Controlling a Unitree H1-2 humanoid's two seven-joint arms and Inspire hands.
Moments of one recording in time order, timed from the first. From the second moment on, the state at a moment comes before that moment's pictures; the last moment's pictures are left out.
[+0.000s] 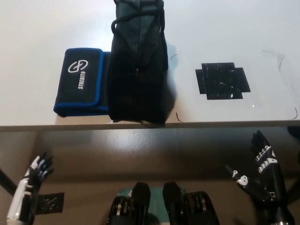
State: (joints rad) left_arm 0.06 0.26 0.11 0.15 -0.09 -0.36 -0.14; right_arm -0.04 -0.07 -0.01 0.20 0.09 -0.39 0.01
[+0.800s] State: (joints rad) left_arm 0.02 0.26 0.08 0.18 0.01 -0.43 -0.12; right_arm -0.08 -0.05 -0.01 0.22 0.09 -0.41 0.02
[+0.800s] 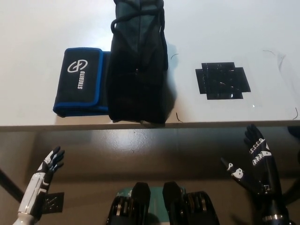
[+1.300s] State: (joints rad) left_arm 0.01 0.26 0.09 0.18 0.03 -0.43 -0.11; right_arm -0.10 -0.05 -0.01 0.22 0.08 -0.41 0.03
